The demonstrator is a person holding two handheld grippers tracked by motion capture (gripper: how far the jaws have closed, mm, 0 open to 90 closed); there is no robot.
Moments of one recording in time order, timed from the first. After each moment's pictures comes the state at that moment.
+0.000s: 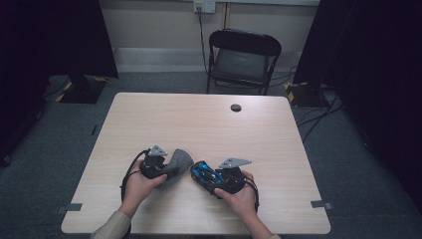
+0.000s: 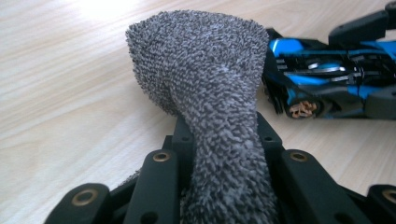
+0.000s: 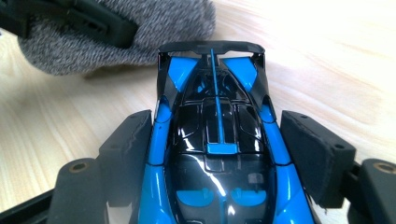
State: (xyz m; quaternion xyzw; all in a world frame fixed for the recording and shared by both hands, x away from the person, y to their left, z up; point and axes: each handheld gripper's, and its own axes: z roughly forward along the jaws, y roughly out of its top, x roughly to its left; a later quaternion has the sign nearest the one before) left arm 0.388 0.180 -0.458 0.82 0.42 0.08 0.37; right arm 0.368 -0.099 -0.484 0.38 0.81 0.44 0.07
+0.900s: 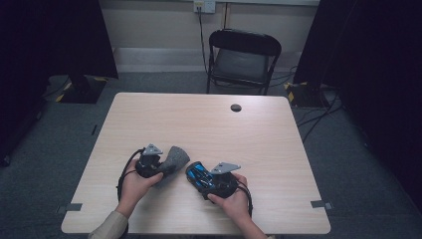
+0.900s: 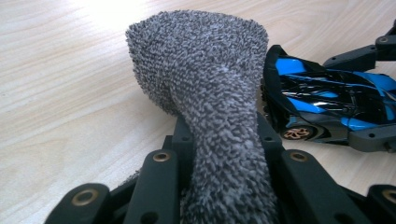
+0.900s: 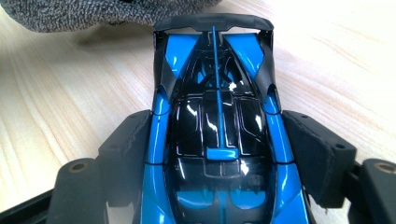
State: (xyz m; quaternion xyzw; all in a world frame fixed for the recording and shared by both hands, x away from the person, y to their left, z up) left arm 0.387 0.188 -0.459 0.81 0.43 0.09 0.38; right arm 0.361 -0.080 -0.496 0.35 0.83 0.41 0.10
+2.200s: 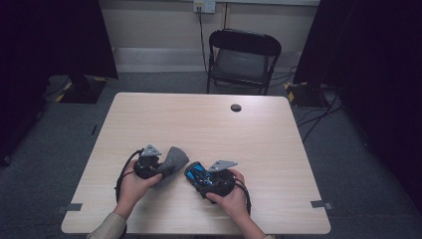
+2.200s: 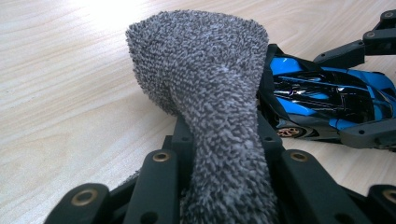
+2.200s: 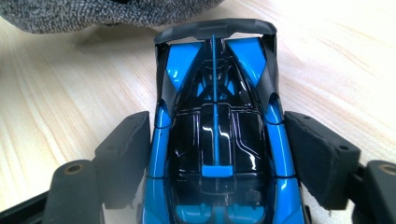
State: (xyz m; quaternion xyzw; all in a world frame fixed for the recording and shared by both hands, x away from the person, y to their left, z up) left arm 0.384 0.191 -0.457 0.82 0.42 0.09 0.39; right arm 0.367 -0.074 -0.492 0.34 0.84 0.40 0.09
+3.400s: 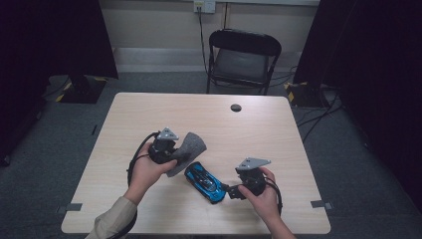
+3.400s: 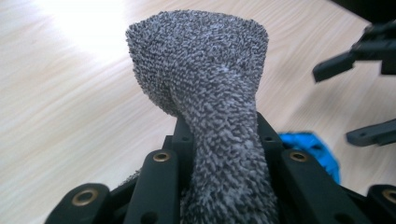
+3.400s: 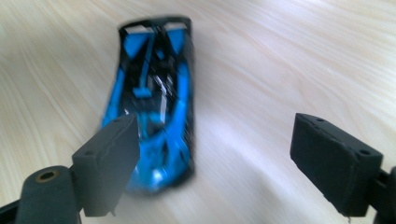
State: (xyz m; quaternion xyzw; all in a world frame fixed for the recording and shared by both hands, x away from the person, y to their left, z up) left arm 0.402 0.133 -0.388 0.84 0.36 0.09 0.40; right arm 0.357 -0.159 -0.462 0.35 0.84 0.40 0.11
